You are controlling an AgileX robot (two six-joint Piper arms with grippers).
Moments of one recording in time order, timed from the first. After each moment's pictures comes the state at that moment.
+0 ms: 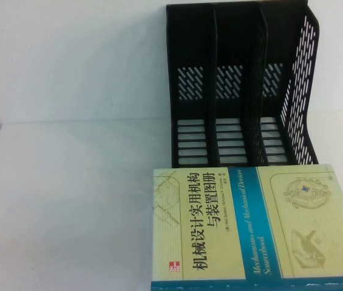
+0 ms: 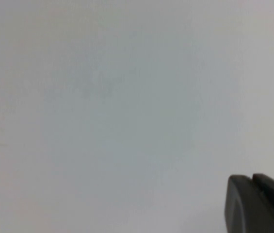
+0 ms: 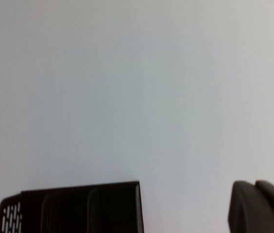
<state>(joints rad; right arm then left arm) 0.01 -0.01 0.03 -0.07 -0.39 0.20 -0.06 -0.01 0.02 -0.27 -0.43 0.05</state>
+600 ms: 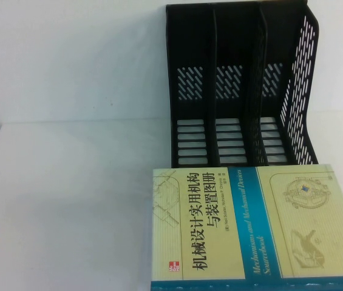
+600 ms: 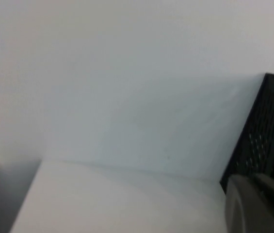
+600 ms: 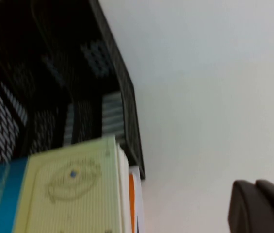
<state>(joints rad) 0.01 0.35 -0.59 0.04 0.71 0.27 -0.06 0.30 -0.41 -0.32 0.22 0.02</state>
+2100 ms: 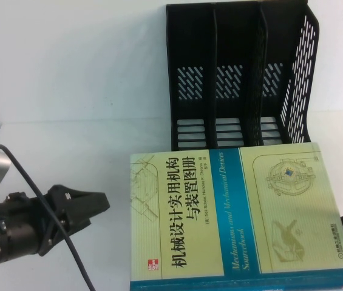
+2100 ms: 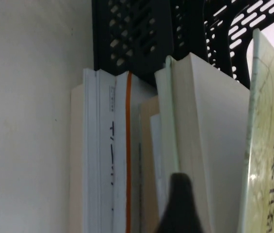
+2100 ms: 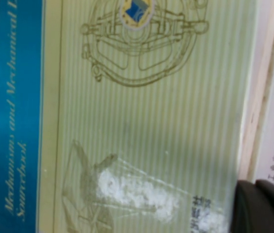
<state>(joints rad) 0.01 1.21 -0.66 0.87 0.82 -0.66 -0.06 1.13 -0.52 -1.47 0.75 0.73</state>
